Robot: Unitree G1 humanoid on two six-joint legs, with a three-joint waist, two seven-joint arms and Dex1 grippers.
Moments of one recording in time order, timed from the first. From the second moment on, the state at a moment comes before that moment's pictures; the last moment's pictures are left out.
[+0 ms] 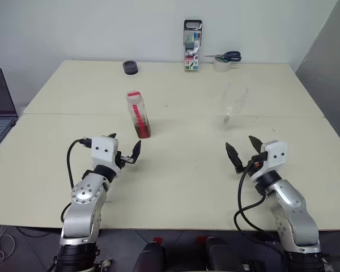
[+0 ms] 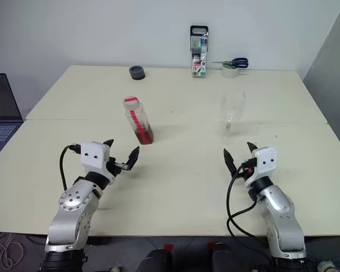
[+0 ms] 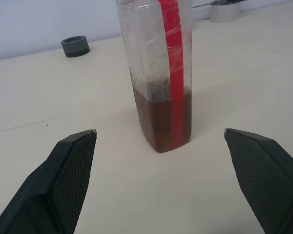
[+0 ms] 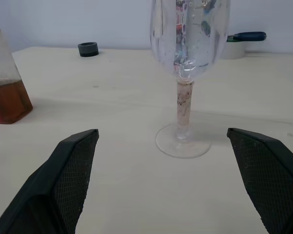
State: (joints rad) left arm -0.10 0.33 0.14 -0.22 -0.16 0.26 -0.29; right arm -0.04 -0.22 -0.07 -0.33 0.25 0.23 0.33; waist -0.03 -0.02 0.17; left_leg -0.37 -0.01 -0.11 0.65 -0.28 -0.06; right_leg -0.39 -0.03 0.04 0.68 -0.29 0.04
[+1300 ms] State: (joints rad) left arm -0.24 0.23 0.09 -0.18 -0.17 0.33 -0.22; right arm -0.18 -0.47 -0.04 -0.51 0.50 0.52 0.55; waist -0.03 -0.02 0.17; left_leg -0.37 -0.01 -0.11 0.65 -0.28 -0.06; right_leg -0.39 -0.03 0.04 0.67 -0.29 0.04
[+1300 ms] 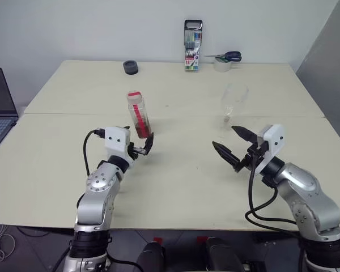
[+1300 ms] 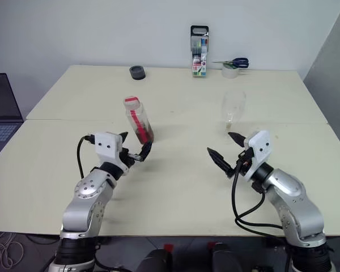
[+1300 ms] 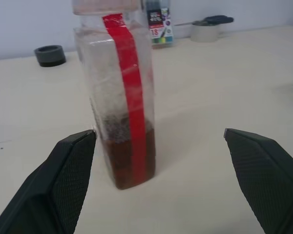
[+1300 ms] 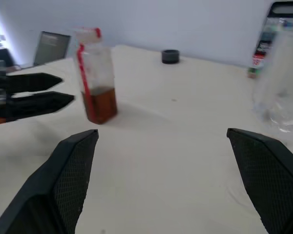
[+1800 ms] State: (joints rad) left arm -0.41 0.18 0.07 0.01 -0.05 0.29 -0.07; right arm -0.25 -0.56 0.00 -0.54 0.57 0.64 0.66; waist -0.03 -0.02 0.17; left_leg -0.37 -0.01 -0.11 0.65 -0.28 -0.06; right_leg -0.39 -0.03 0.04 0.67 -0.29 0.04
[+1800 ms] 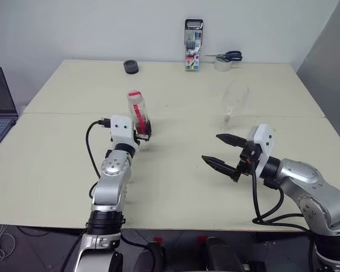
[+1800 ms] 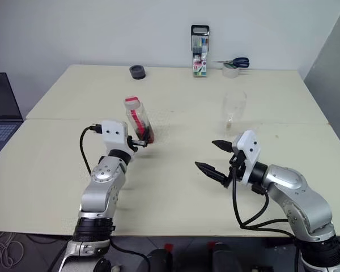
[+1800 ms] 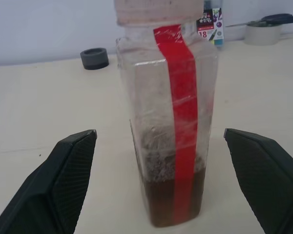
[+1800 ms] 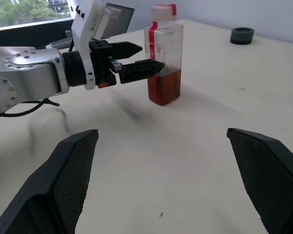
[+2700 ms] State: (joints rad) left arm -0.58 0.18 0.09 0.24 -0.01 0.21 0.01; right arm -0.40 -0.51 -0.02 -0.48 0.67 0.69 0.65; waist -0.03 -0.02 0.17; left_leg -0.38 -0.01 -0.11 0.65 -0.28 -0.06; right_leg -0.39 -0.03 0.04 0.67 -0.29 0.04
